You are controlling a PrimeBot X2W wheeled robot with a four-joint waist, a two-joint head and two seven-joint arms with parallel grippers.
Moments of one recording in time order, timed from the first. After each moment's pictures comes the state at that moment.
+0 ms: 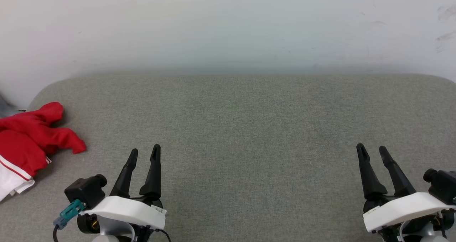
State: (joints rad) left arm -0.06 0.07 -0.04 0.12 -0.55 -0.13 -0.15; right arm 0.00 -0.06 -0.04 -0.01 0.49 0.13 0.00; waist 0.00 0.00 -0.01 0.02
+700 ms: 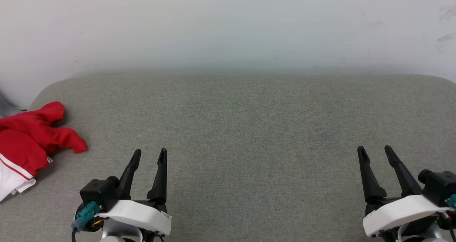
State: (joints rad) left arm -0.06 0.07 -0.06 0.13 -0.35 -0.13 -0.20; right arm 0.02 -0.05 -0.05 -0.06 0.27 0.13 0.01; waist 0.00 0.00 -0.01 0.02
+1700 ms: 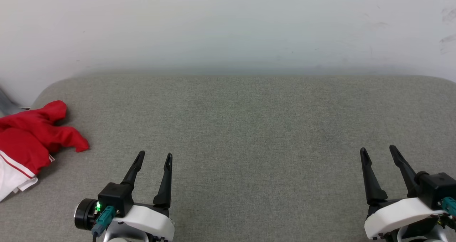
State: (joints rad) left arm -0.06 0.06 -0.06 0.17 -0.12 -0.13 -0.26; right arm 0.03 -0.05 -0.07 -0.07 0.11 0.13 -0.01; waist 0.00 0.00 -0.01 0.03
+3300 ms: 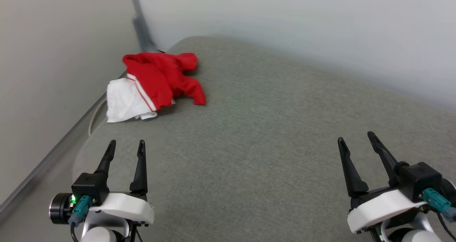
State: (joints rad) left arm -0.11 0.08 0.03 0.20 -0.11 -0.09 -0.26; right arm 0.00 -0.05 0.03 -0.12 0.08 0.13 0.00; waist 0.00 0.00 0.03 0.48
